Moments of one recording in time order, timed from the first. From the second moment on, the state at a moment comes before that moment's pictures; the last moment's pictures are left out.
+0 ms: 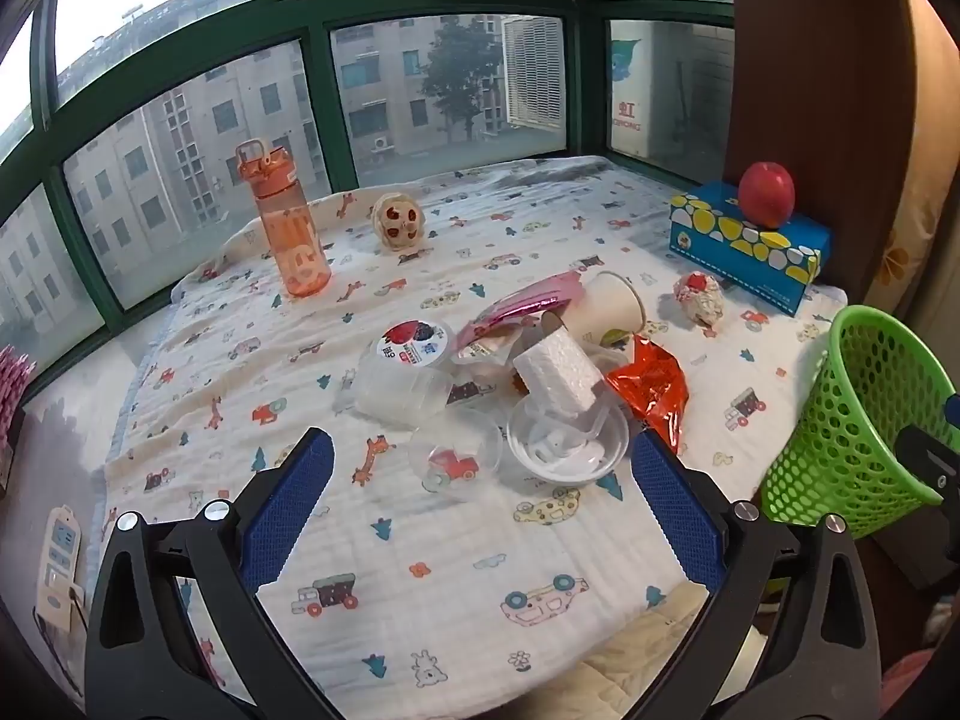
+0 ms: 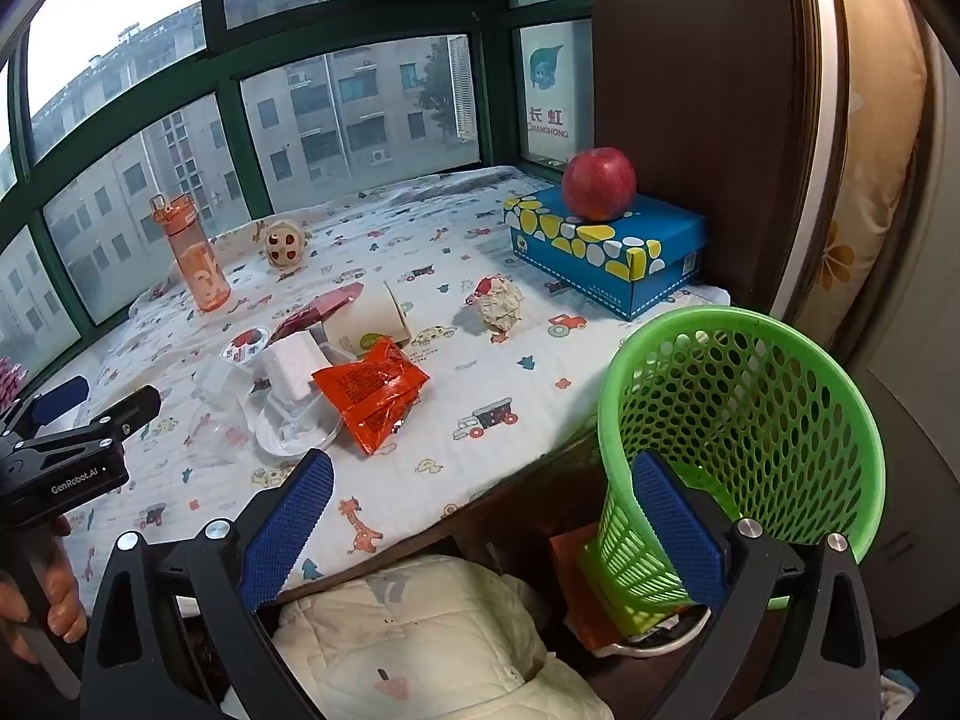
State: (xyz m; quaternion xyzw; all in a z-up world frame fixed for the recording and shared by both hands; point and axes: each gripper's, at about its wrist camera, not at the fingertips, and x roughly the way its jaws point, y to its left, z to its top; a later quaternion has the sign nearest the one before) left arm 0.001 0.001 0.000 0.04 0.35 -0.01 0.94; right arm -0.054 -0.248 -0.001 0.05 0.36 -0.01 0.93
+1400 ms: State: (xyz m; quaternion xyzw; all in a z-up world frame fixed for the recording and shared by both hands) left arm 0.002 0.002 0.002 0.04 0.35 -0.01 0.94; right arm -0.054 -0.247 -0.001 0.05 0.36 -0.01 0.93
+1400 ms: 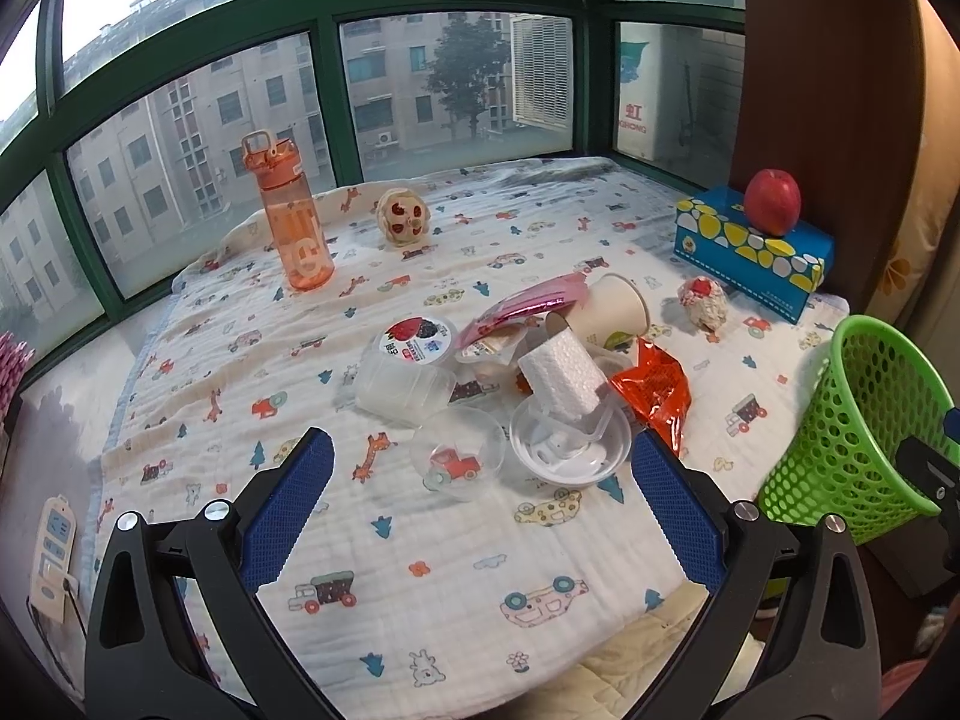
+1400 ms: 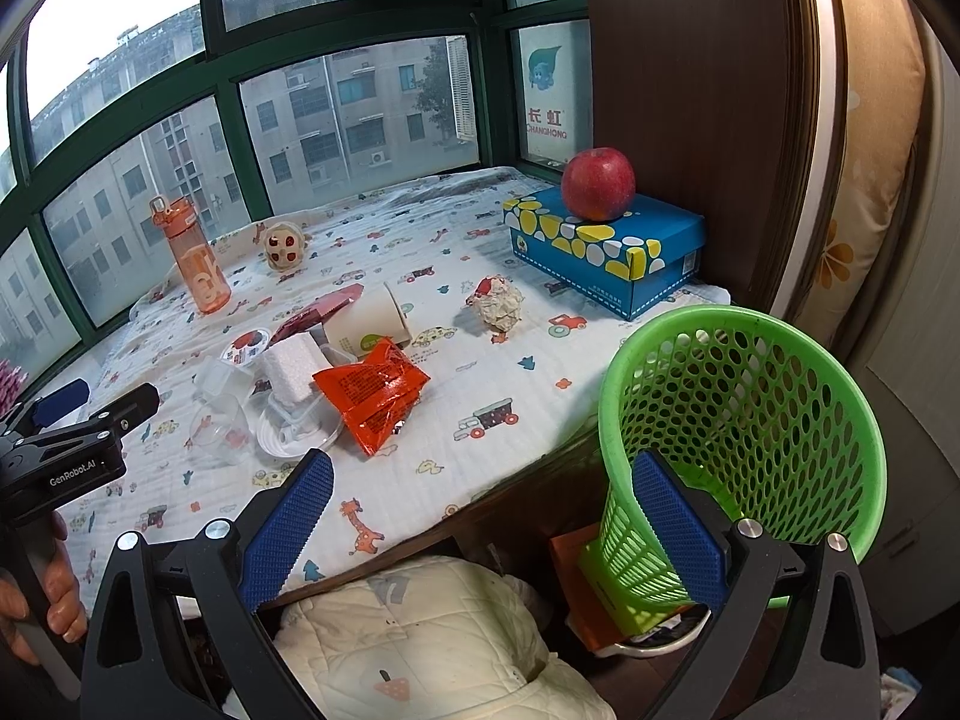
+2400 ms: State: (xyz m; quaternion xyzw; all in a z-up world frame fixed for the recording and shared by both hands) left arm 0.007 0.004 -0.002 0.03 0.36 0.00 0.93; right arm -0.048 -0.248 -0.004 0.05 0.36 -0.01 0.93
